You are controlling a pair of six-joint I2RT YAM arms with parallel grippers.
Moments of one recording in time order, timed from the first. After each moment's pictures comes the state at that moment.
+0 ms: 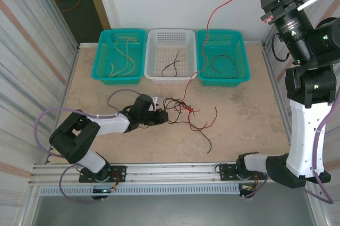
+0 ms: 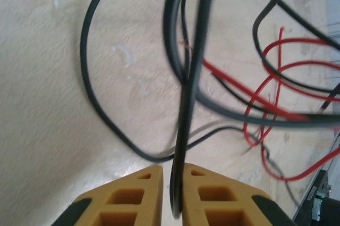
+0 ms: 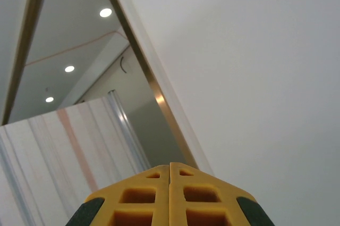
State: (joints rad) left arm -0.68 1.53 0.59 0.19 0.36 -0.77; right arm 0.14 1.28 2.10 -0.29 -0.35 0.72
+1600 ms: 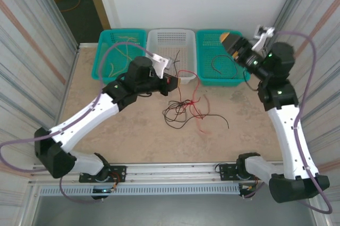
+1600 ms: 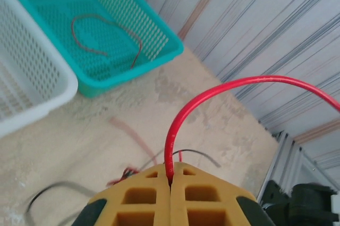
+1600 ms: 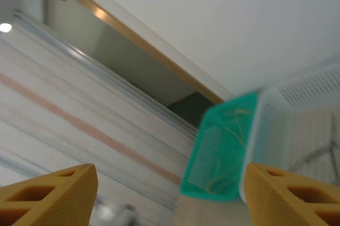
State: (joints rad) left arm -0.74 1.34 1.30 -0.35 0.30 -0.36; right arm 0.16 1.05 1.25 -0.26 -0.46 0.90
